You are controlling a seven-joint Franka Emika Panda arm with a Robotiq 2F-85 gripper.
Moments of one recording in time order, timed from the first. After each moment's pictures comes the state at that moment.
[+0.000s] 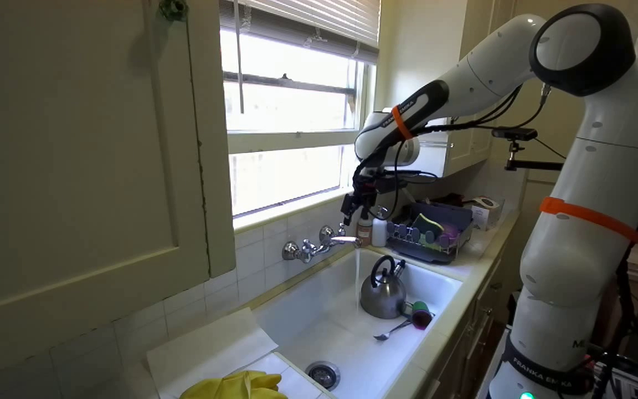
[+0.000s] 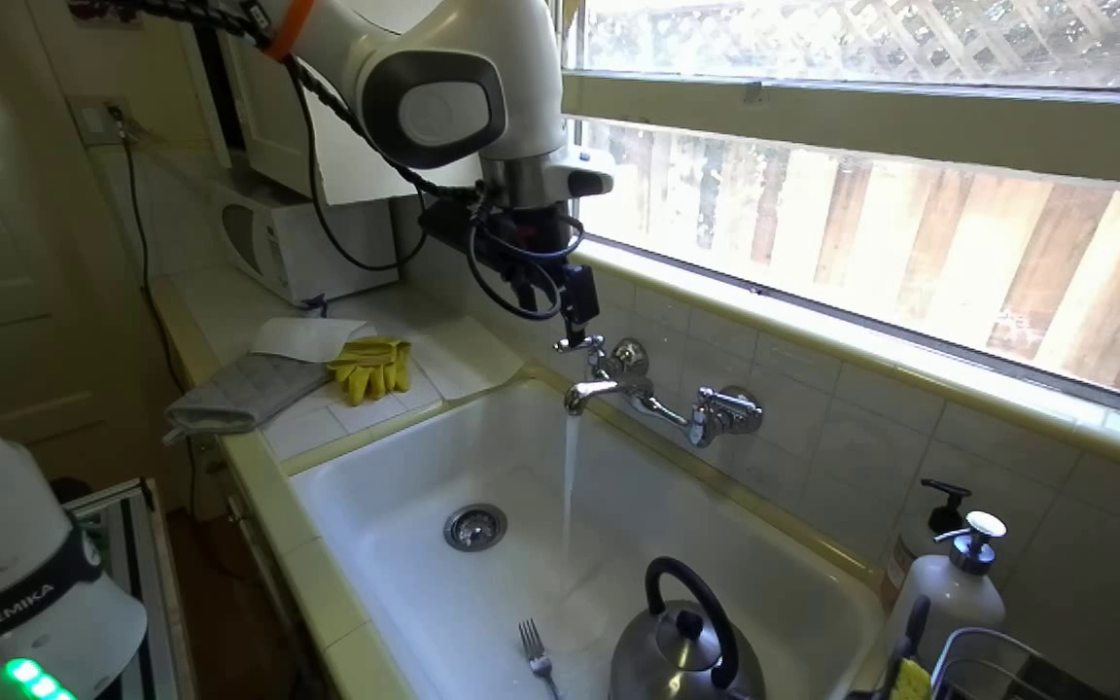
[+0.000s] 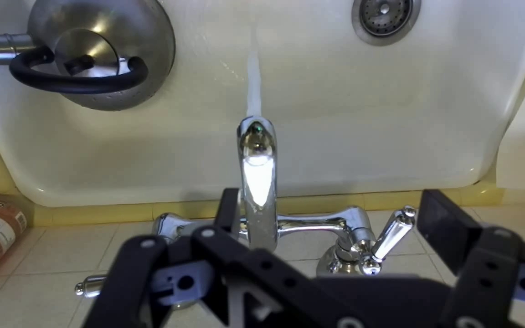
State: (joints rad) arm -0.07 -0.15 -0.14 -2.38 0.06 2.44 -0.27
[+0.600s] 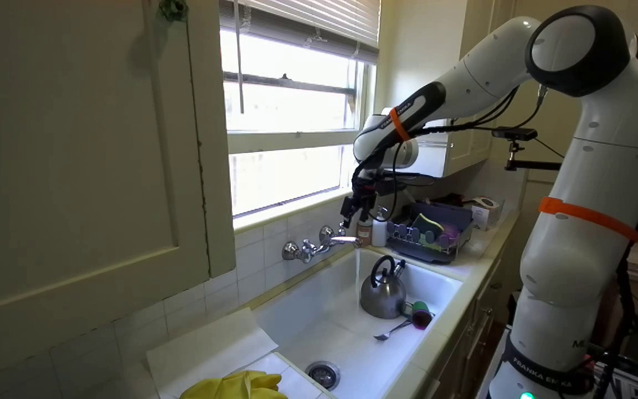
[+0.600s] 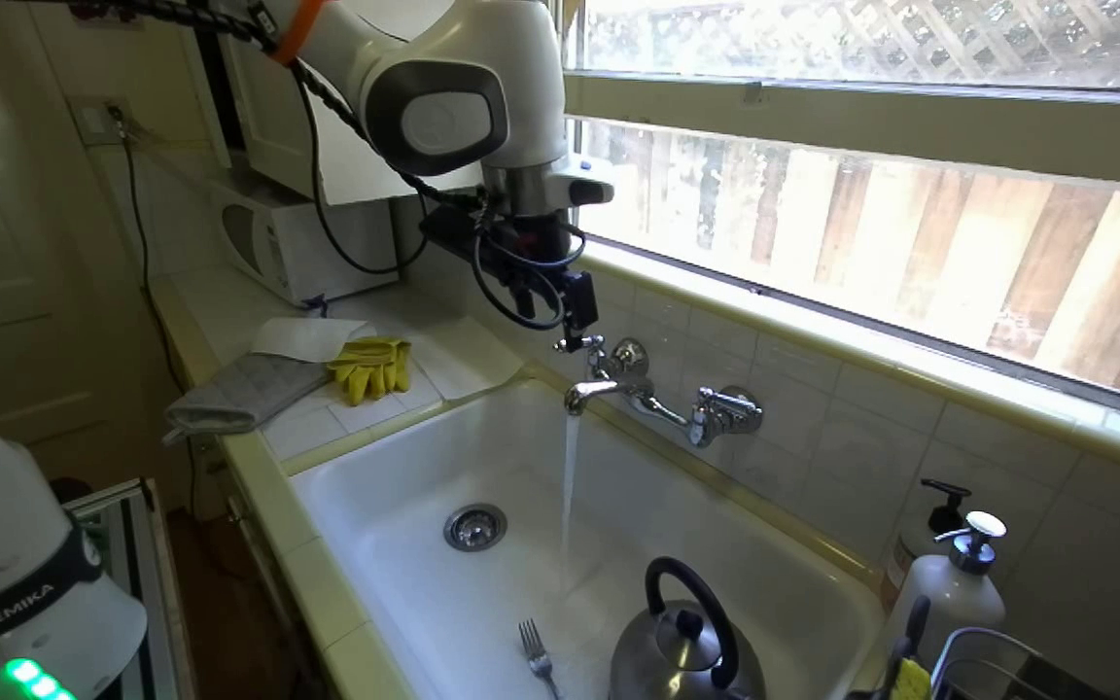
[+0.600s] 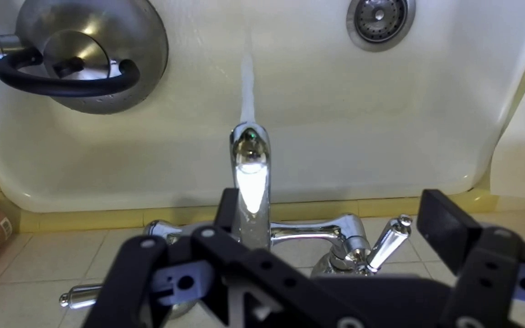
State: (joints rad) arm -0.07 -0.13 -0.14 -2.38 0.09 2.44 -0.30
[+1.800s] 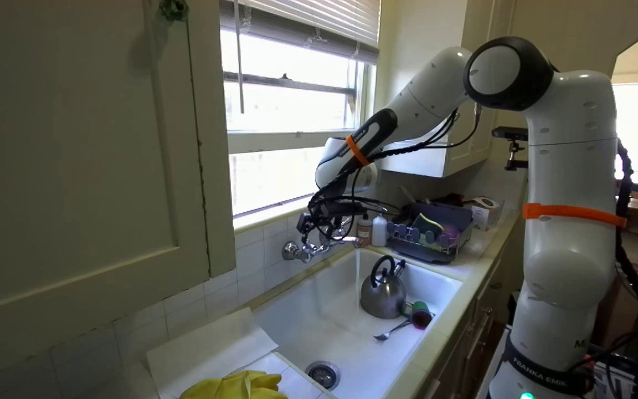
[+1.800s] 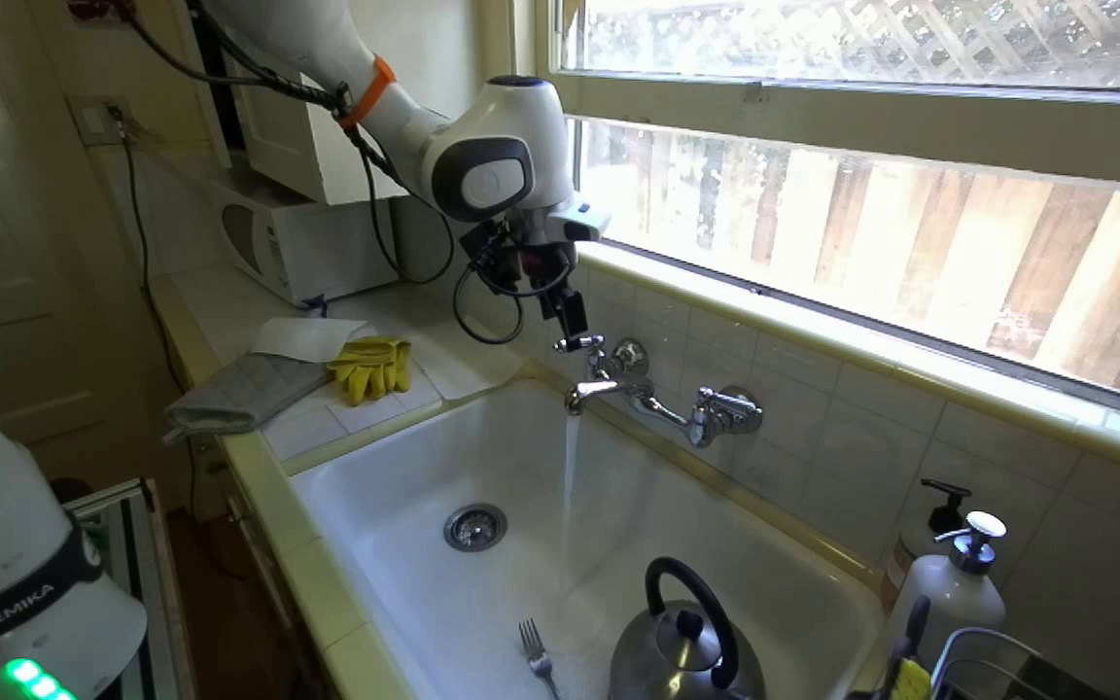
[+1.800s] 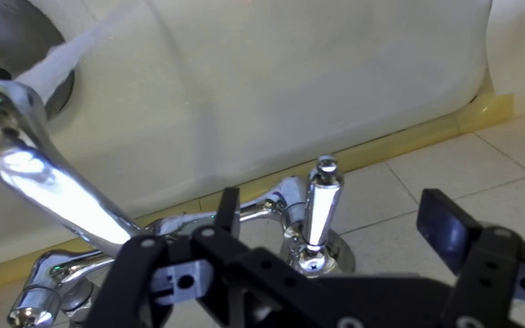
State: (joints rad) arm -0.01 0.16 -0.02 -2.21 0.09 2.62 0.17
